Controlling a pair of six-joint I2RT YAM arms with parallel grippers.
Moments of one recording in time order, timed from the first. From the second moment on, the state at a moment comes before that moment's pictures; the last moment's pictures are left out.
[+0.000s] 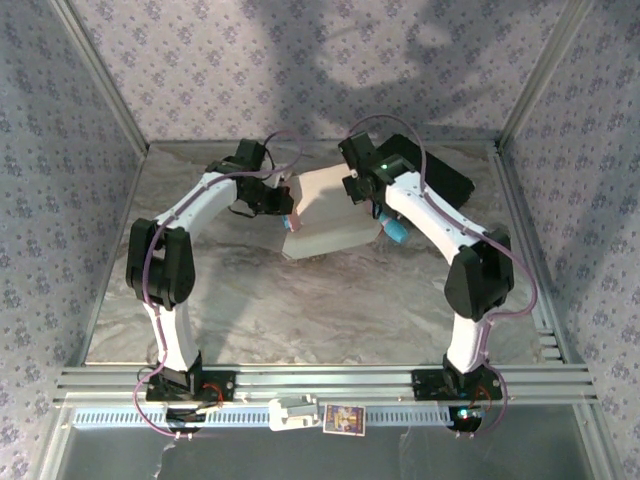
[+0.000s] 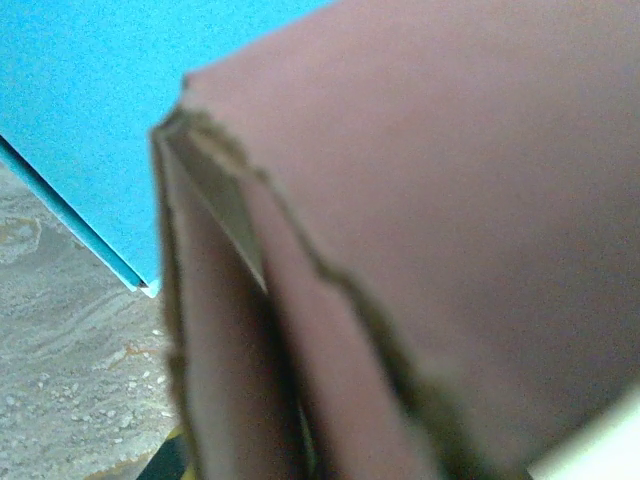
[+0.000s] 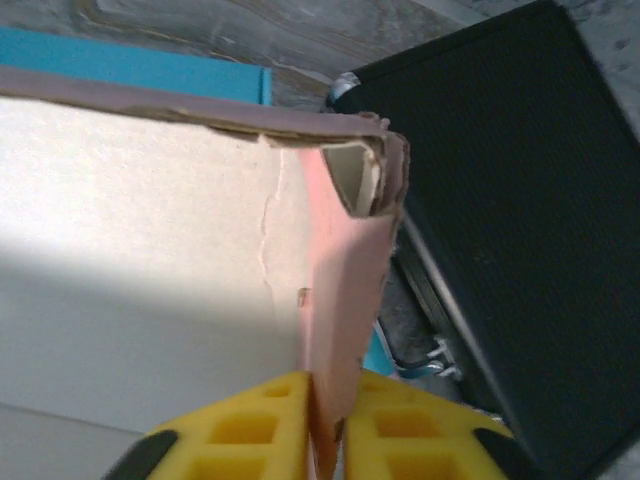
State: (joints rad) left arm -0.36 1.91 1.59 -0.79 0.48 -0.15; right arm 0.56 1.86 1.75 -0.86 0.38 0.08
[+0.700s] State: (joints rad) left arm -0.40 1.91 1.66 -0.84 0.45 -0.20; right arm 0.58 1.89 1.82 -0.97 0.53 0.19
